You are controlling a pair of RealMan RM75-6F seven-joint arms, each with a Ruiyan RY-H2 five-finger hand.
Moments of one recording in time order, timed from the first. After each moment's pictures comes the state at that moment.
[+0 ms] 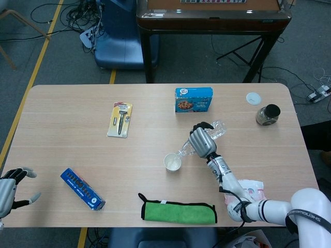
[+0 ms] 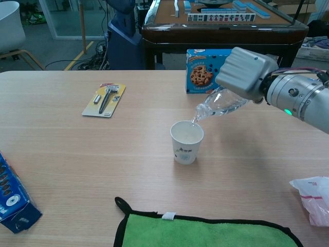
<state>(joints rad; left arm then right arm) -0.07 -1.04 -0.03 -1.69 1.48 1.47 0.03 0.88 -1.61 0.06 -1.38 -1.03 1.11 -1.42</state>
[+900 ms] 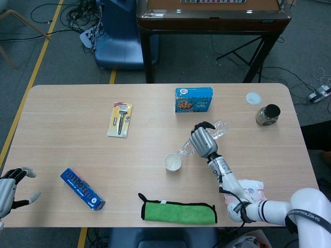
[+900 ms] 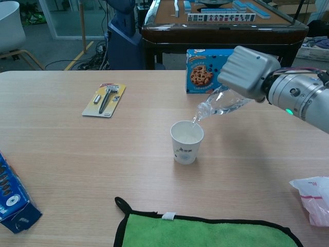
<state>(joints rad) -0.07 -1.04 -0.03 -1.69 1.47 1.47 0.03 0.88 -1.61 0.05 -1.38 -1.01 1.13 -1.43</state>
